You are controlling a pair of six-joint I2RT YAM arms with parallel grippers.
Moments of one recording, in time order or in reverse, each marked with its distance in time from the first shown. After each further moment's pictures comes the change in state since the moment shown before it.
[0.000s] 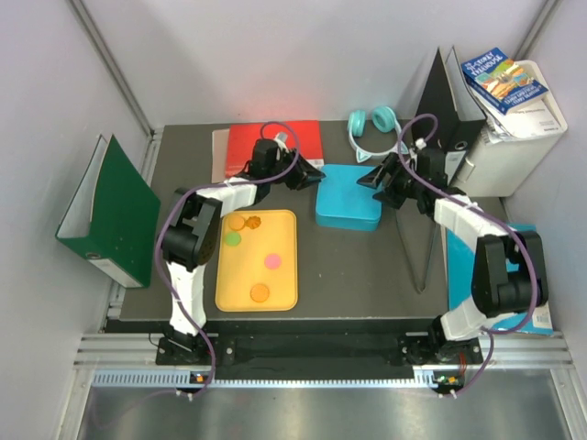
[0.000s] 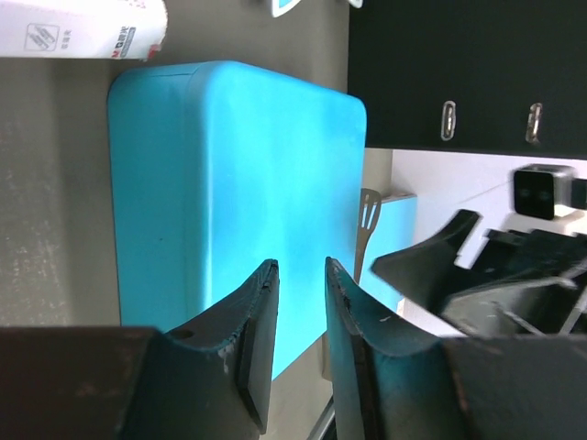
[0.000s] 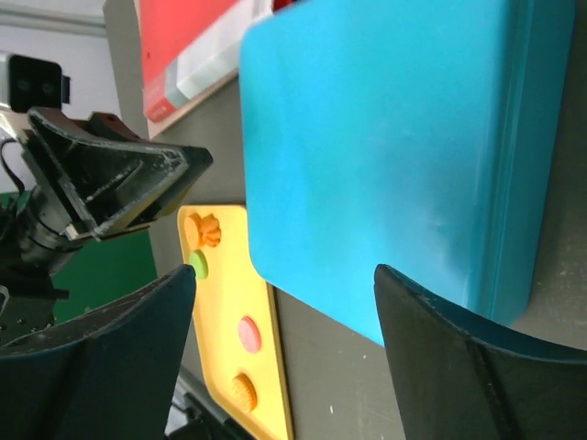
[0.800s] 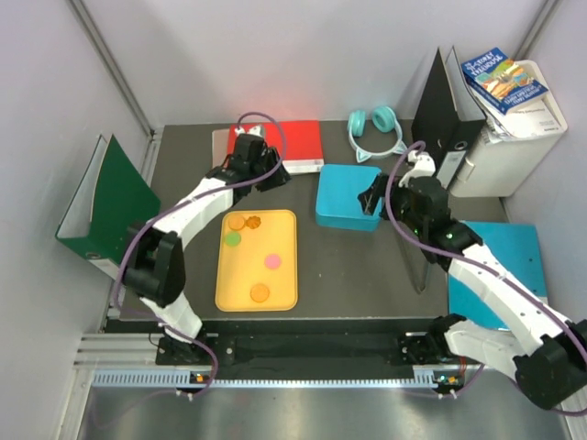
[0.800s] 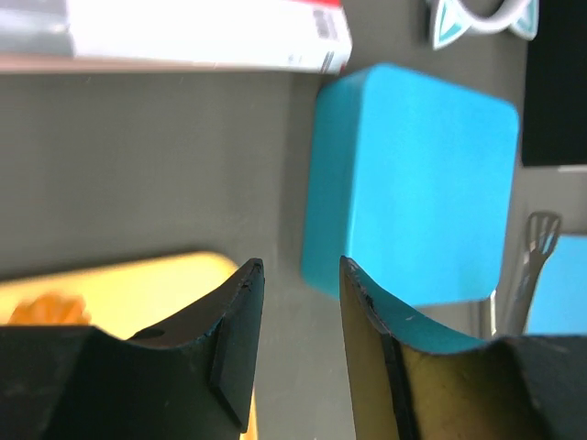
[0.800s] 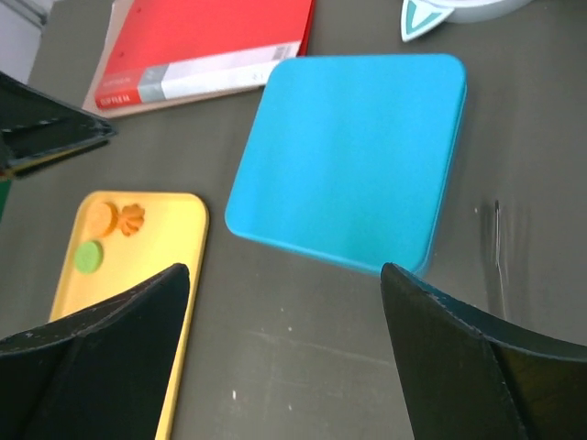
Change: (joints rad) left arm -0.003 -0.348 -0.041 -0.518 -0.430 0.405; right arm 0.323 -0.537 -0.119 -0.182 0.589 -0.359
